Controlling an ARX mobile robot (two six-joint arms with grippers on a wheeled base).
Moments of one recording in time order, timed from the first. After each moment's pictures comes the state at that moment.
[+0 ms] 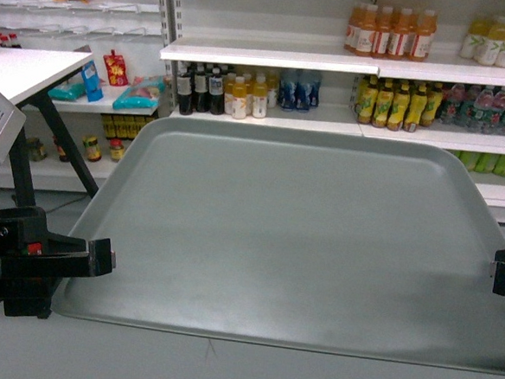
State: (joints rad) left arm -0.29 1.42 0.42 0.43 -0.12 -0.29; right arm 0.12 1.52 0.48 0.49 -0.05 0.17
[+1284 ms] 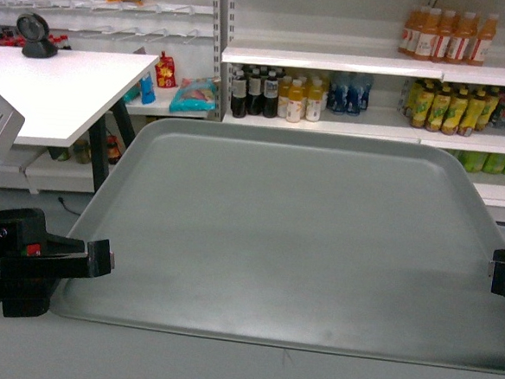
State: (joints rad) left arm -0.29 1.42 0.42 0.43 -0.12 -0.29; right arm 0.12 1.53 0.48 0.49 -0.05 0.17
